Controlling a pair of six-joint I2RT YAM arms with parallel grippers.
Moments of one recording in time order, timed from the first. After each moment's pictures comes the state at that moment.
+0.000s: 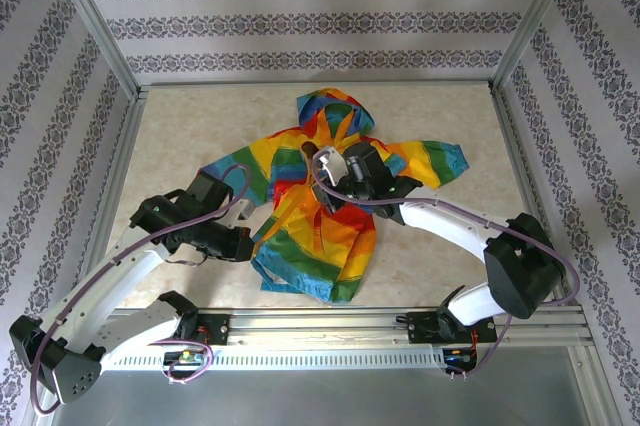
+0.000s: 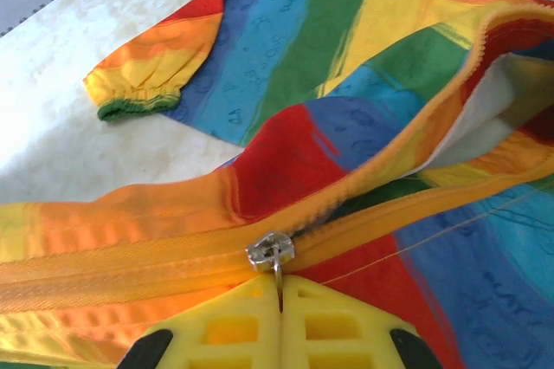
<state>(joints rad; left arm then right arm) -0.52 0.96 0.95 -1.21 0.42 -0.36 0.66 1.47 0.94 -0.13 -0.33 0.07</state>
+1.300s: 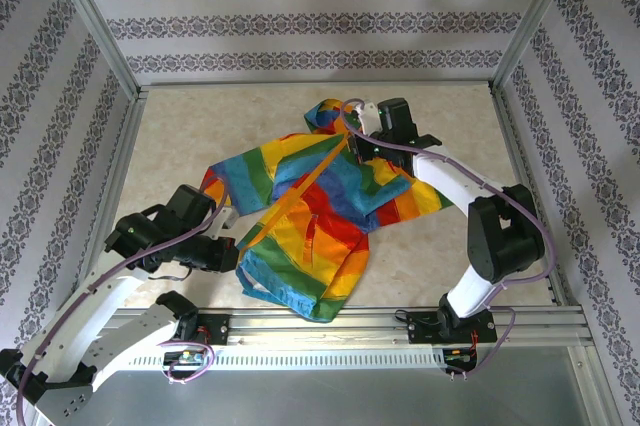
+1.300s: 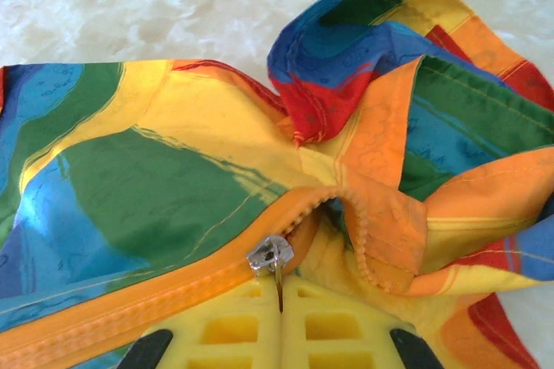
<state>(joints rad) -0.52 0.80 0.94 -1.31 0.34 -0.39 0.34 1.67 1.20 -0.24 -0.30 -0.01</state>
